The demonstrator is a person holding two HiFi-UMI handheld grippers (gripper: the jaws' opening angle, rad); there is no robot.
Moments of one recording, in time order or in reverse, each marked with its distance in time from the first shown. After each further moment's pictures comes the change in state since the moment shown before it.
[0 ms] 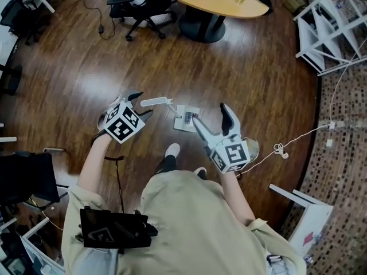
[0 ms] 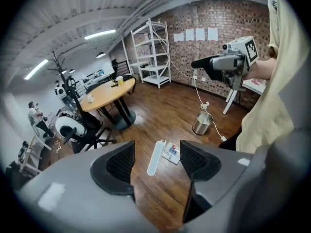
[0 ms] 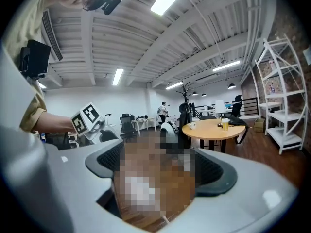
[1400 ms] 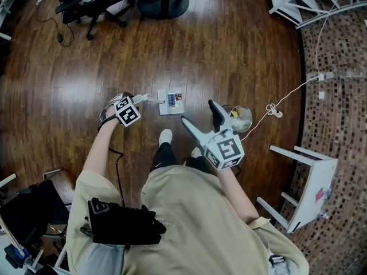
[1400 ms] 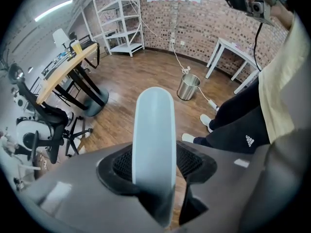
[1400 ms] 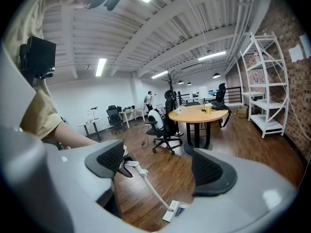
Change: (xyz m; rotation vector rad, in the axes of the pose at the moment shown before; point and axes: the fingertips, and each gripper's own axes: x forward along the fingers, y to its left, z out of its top) left arm 0.227 -0.026 -0.113 0.247 0.303 -0.254; right arm -0.020 -0.031 -0.062 0.087 0.141 -0.153
